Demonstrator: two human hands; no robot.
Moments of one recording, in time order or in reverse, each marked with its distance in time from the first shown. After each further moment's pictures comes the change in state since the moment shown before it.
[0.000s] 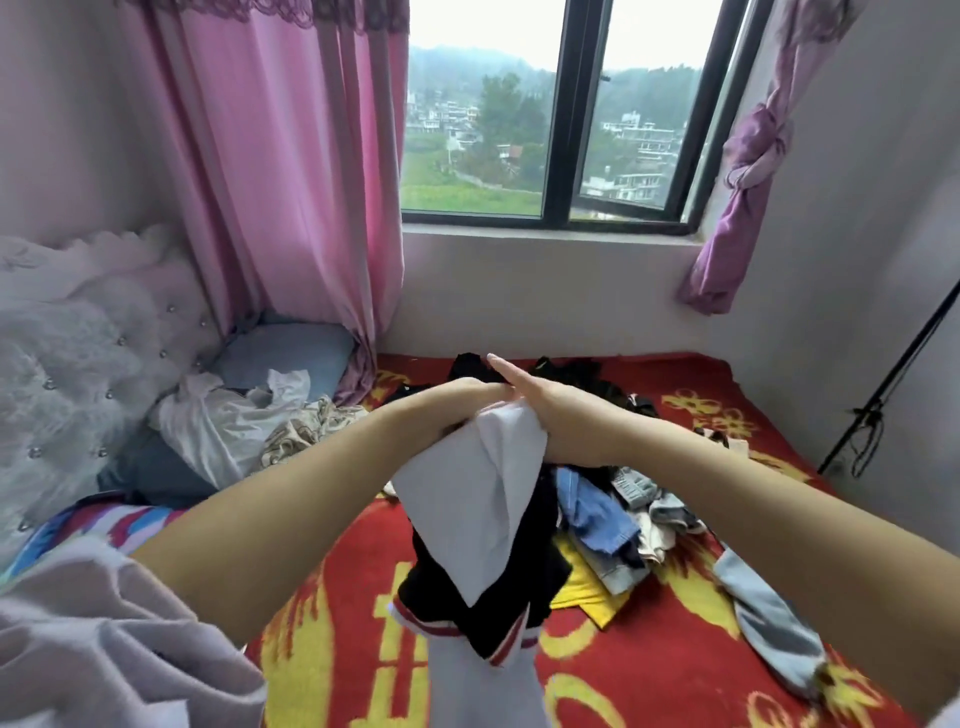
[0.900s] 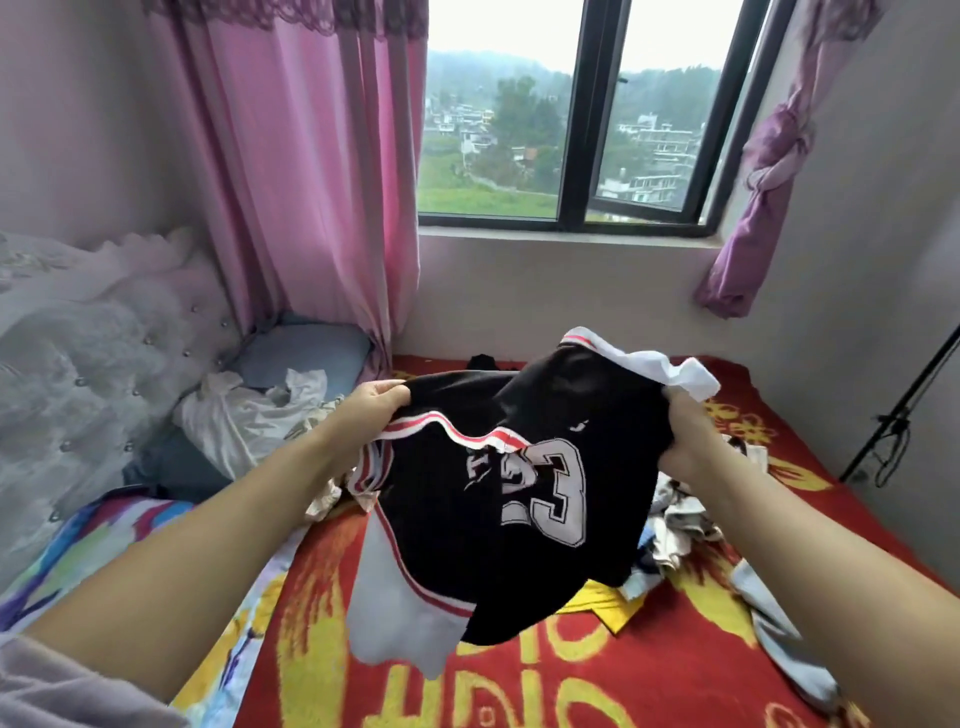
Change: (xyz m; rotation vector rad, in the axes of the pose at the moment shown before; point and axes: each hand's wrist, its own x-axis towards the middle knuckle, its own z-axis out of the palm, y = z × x) left_hand -0.030 -0.063 -0.074 -0.059 0.368 0.145; right_hand -0.019 0.080 0.013 1.593 0.604 0.651
